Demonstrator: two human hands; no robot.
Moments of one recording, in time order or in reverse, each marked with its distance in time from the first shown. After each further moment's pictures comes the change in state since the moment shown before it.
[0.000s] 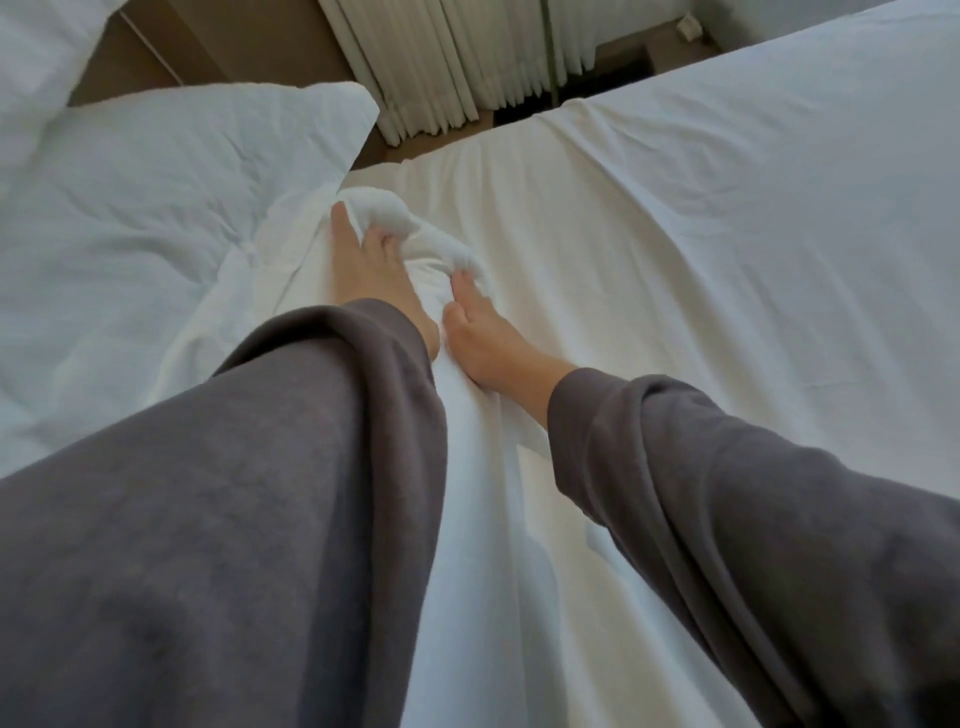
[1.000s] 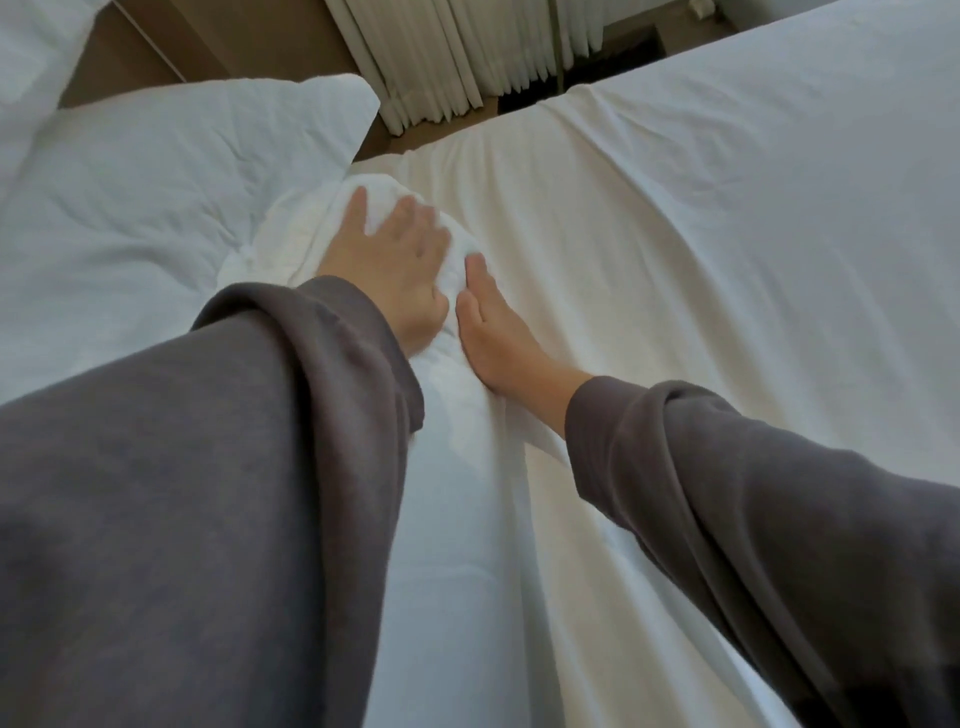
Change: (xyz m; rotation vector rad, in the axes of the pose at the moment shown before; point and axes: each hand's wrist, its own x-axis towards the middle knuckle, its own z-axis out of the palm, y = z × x) left_hand 0.022 -0.016 0.013 -0.194 0.279 0.169; right_hand -0.006 0.007 -0.004 0.095 0.085 -0.033
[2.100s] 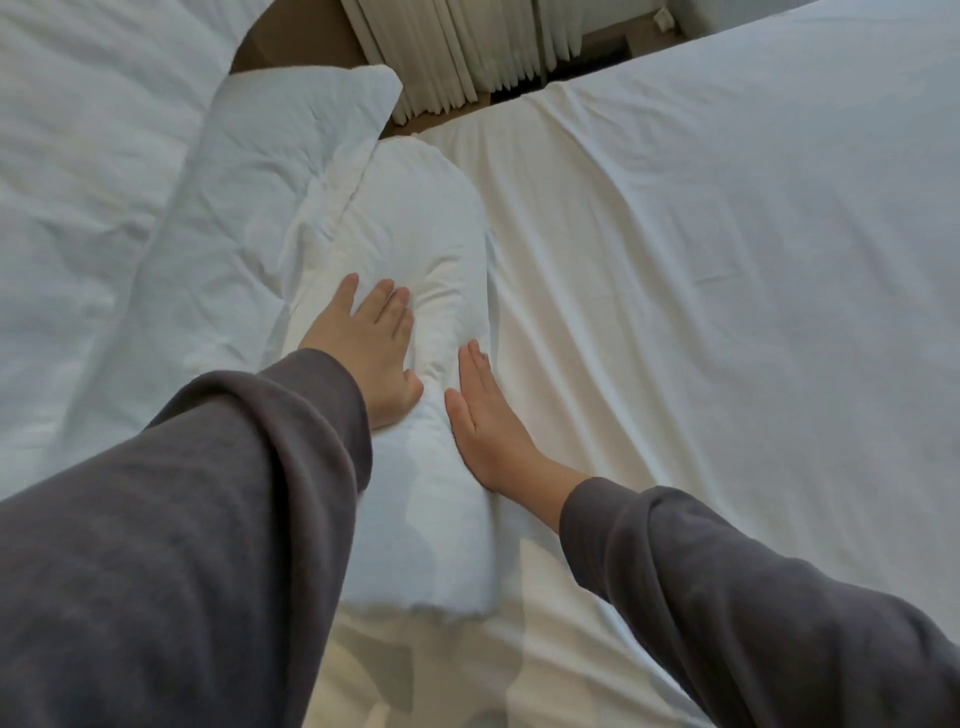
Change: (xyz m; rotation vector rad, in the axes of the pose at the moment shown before) left_hand -0.216 0.030 -0.002 0.079 -0.128 0.109; right_hand -0.228 -0.008 0.058 -0.120 -0.097 -0.002
